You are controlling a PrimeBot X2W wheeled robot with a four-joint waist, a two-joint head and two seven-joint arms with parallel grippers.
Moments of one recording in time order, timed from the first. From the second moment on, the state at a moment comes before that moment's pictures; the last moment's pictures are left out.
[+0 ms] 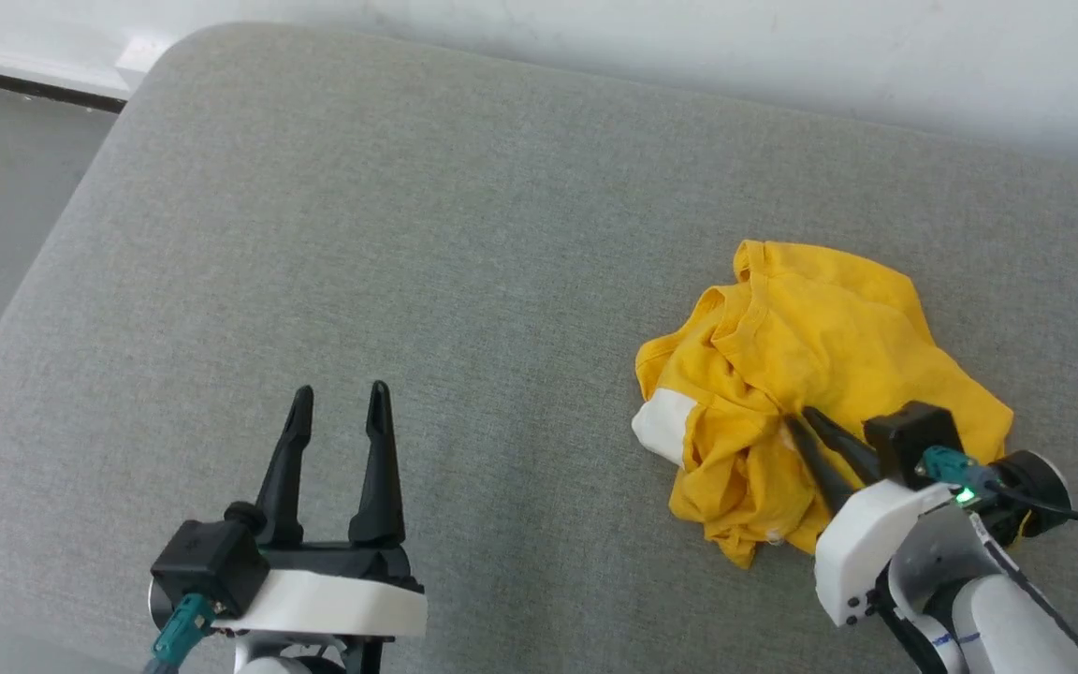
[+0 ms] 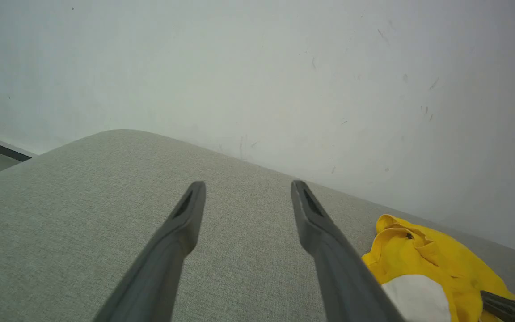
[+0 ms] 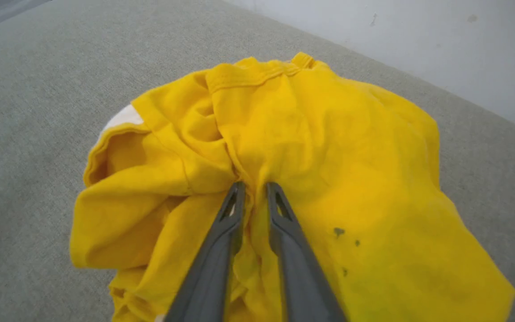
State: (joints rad) left arm 0.02 0.06 -0.16 -0.11 -0.32 0.06 -0.26; right arm -0.12 -0.19 0.20 0.07 0.11 0.13 0.23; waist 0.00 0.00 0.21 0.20
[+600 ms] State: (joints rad) left arm 0.02 0.06 -0.16 -0.10 -0.32 0.05 -0.26; right arm -0.17 -0.16 -0.03 -0.20 0.10 0.13 0.18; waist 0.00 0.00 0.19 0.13
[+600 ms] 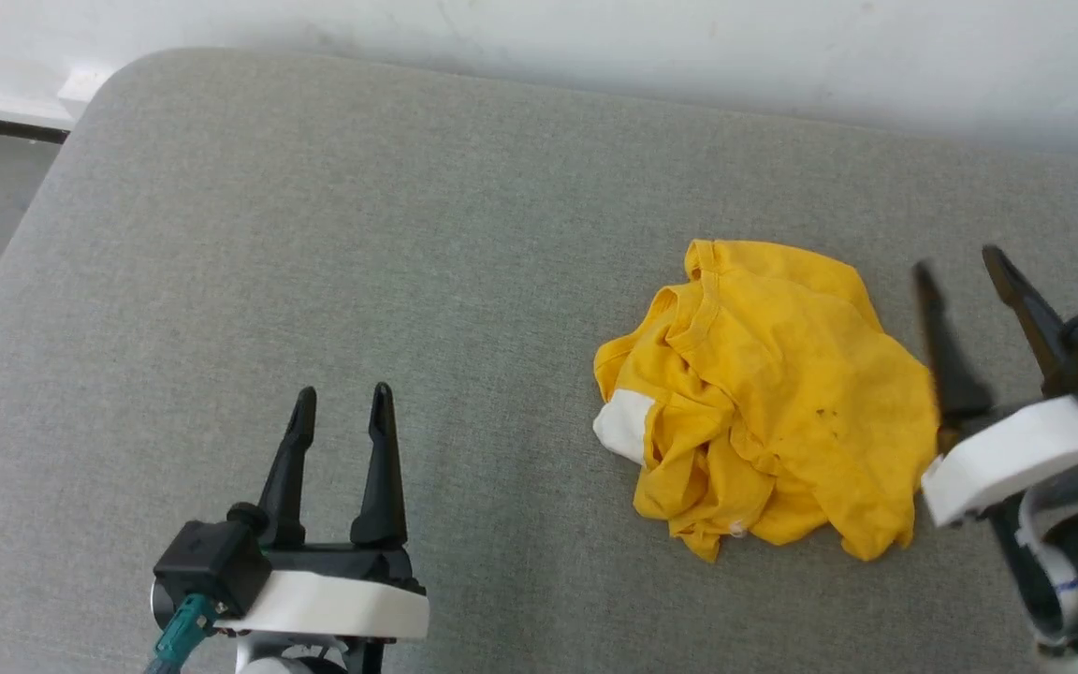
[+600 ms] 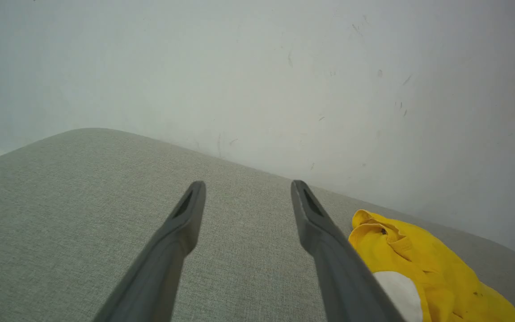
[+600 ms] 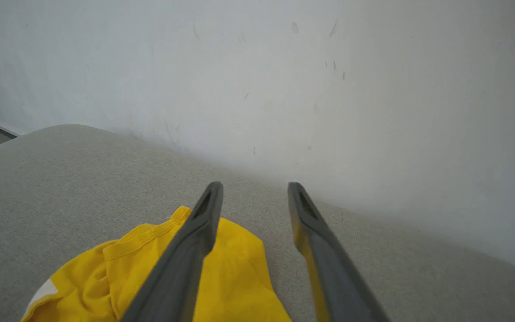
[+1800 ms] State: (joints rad) left arm 0.00 0.05 -0.18 -0.10 -0.35 0.07 -0.26; right arm -0.19 -0.17 0.09 -0.10 0.18 0.13 0.24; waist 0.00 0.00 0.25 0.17
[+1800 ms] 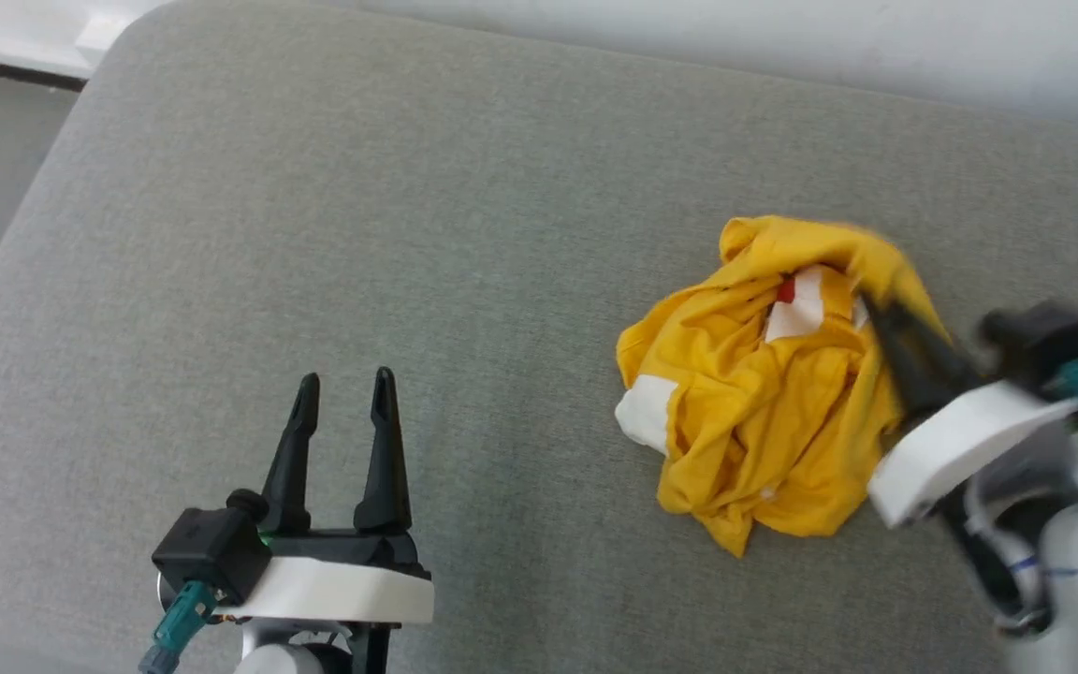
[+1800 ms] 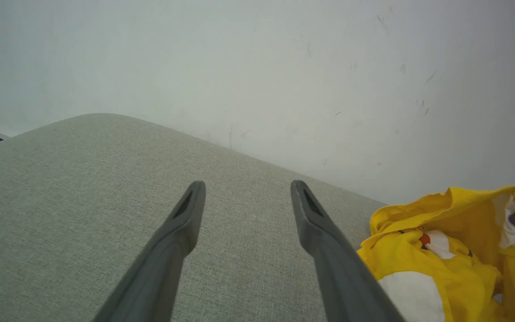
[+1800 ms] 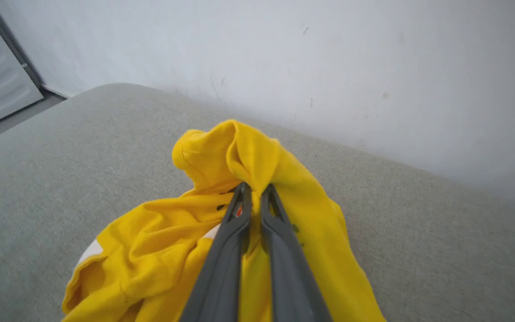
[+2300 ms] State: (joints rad) left arm -0.01 0.05 -0.18 -0.07 -0.34 0.05 -0.26; right arm -0.11 -0.08 -0.54 -0.15 0.15 0.13 0.30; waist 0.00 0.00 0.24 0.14
